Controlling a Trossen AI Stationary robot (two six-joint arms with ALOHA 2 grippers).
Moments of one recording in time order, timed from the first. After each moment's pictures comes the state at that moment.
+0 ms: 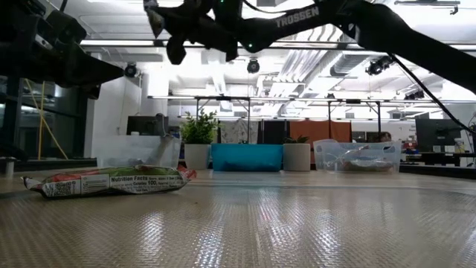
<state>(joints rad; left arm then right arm) 0.05 0.05 0.02 0.00 -0.04 -0.08 -0.40 2.45 2.36 0.22 -1.10 0.57</state>
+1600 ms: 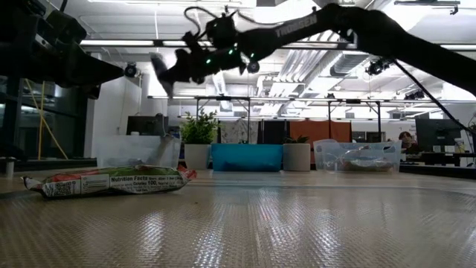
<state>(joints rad) 0.05 0.05 0.02 0.00 -0.04 -0.08 -0.44 2.47 2.34 -0.08 -0.40 -0.27</state>
